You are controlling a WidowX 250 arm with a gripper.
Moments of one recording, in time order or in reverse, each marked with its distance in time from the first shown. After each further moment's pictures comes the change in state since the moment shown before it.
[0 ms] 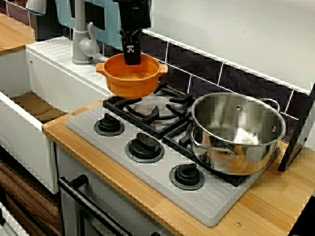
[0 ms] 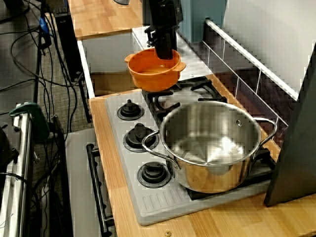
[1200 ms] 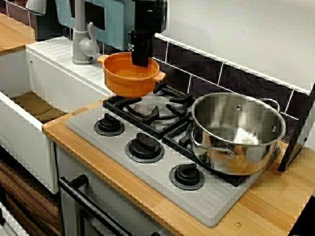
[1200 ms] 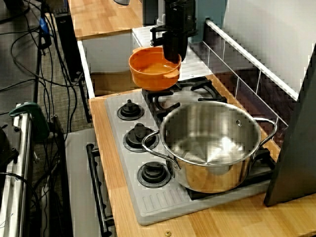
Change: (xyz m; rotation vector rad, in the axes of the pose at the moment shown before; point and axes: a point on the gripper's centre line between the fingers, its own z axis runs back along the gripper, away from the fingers) arm 0.013 0.000 -0.009 -0.105 0.136 -0.384
